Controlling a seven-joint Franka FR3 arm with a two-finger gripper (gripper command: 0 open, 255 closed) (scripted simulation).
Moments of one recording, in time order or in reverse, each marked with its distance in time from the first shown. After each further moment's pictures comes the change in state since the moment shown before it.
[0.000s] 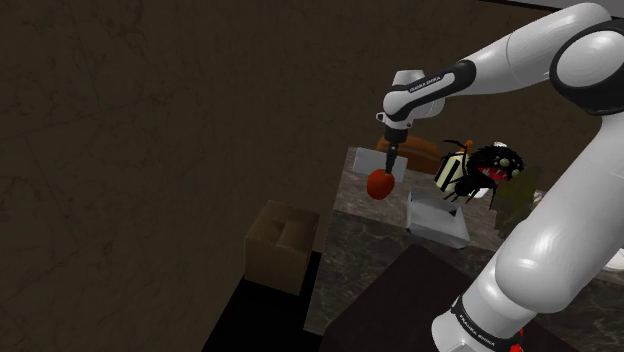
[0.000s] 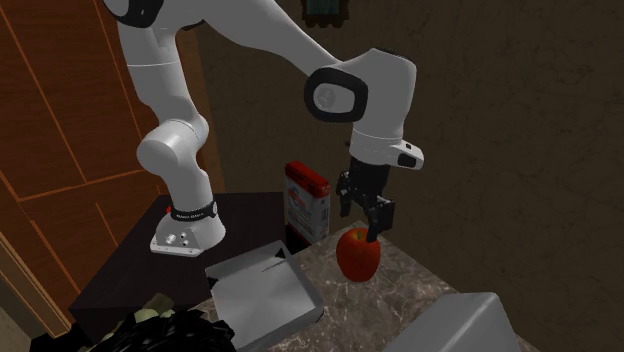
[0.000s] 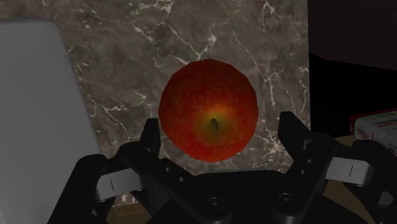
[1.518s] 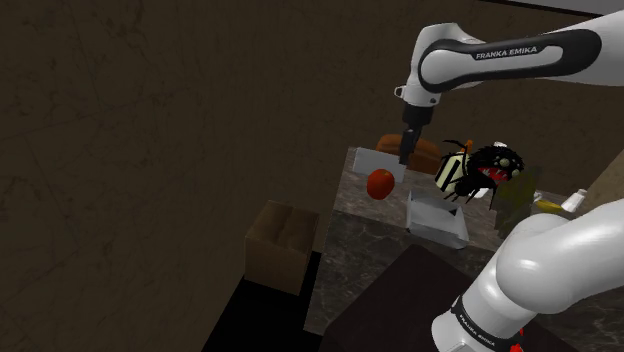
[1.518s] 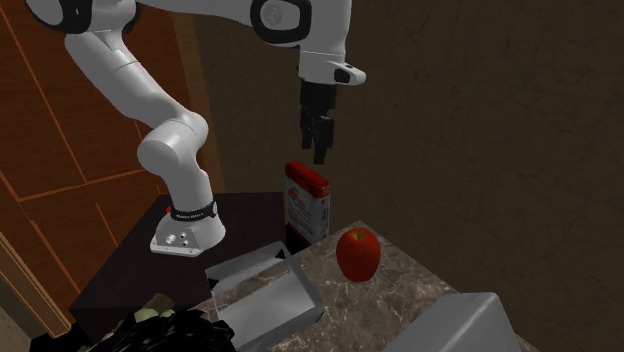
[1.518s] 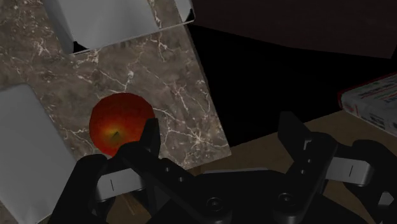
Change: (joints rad) arm 0.013 -0.500 0.205 -0.174 -0.065 -0.338 0.417
